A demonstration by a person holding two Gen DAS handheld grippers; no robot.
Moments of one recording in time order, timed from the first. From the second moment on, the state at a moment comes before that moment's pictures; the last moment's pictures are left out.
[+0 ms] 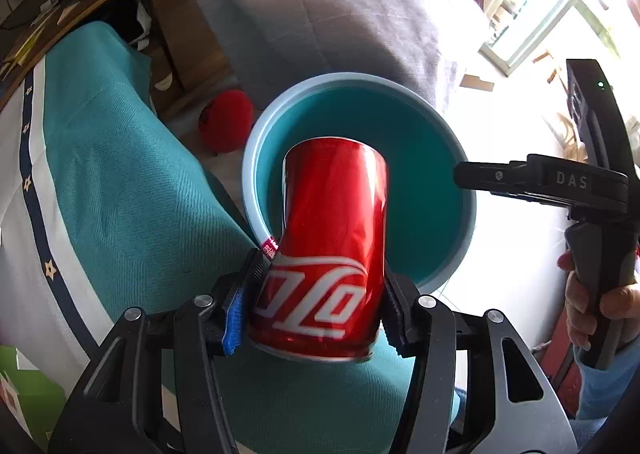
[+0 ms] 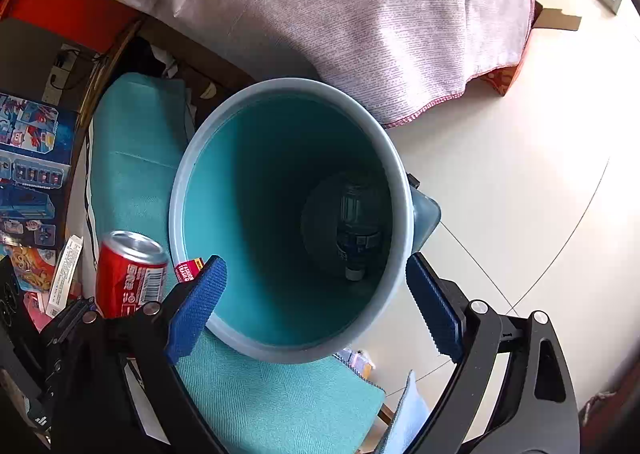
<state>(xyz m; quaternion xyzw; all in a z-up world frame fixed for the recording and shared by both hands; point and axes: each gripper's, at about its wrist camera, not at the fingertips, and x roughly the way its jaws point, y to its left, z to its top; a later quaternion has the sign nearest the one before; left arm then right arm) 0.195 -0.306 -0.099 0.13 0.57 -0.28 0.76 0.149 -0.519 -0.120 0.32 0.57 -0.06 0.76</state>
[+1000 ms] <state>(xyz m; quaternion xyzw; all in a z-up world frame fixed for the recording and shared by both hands) 0.170 -0.178 -0.037 0.05 0.53 -0.21 0.82 0.154 -0.424 -0.065 0.24 0.57 -0.02 0.79</state>
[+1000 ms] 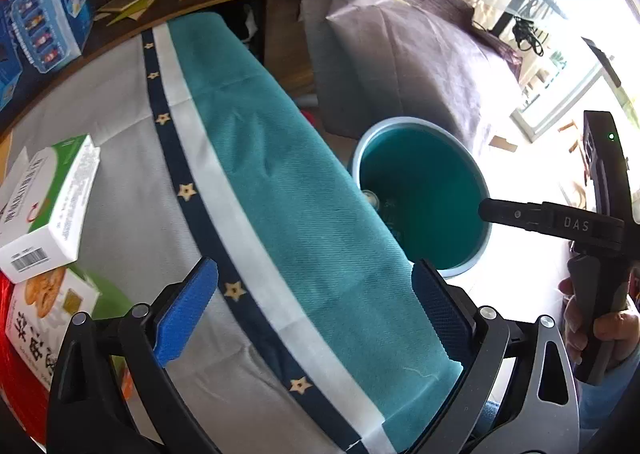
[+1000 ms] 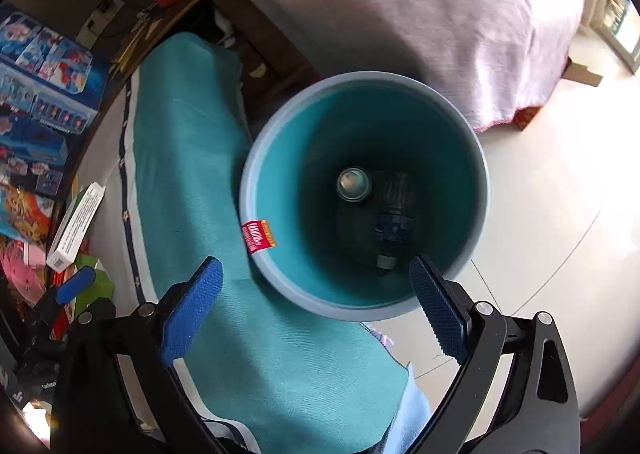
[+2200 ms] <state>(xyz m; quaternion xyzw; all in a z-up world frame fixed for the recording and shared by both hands) 0.116 0.112 -0.011 -0.04 0.50 -0.02 0.86 0.183 -0.214 -0.040 0.09 0.64 0.08 0.76</state>
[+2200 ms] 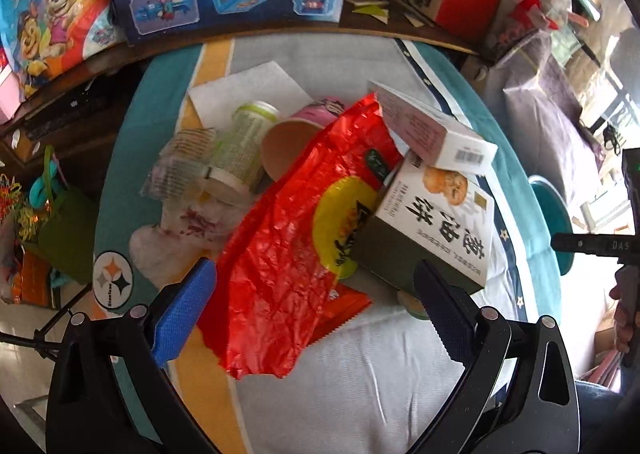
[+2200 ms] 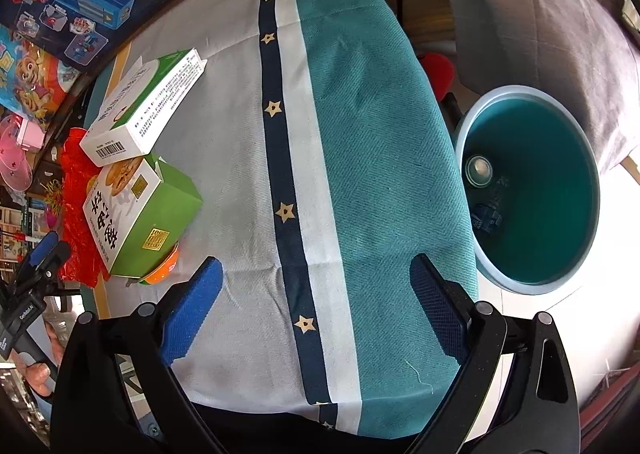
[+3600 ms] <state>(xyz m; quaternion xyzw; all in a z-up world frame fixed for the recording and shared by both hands) 0.137 0.140 0.009 -0.09 0.43 -0.09 0.89 0.265 -0.093 0.024 -0.01 0.60 0.11 0.79</state>
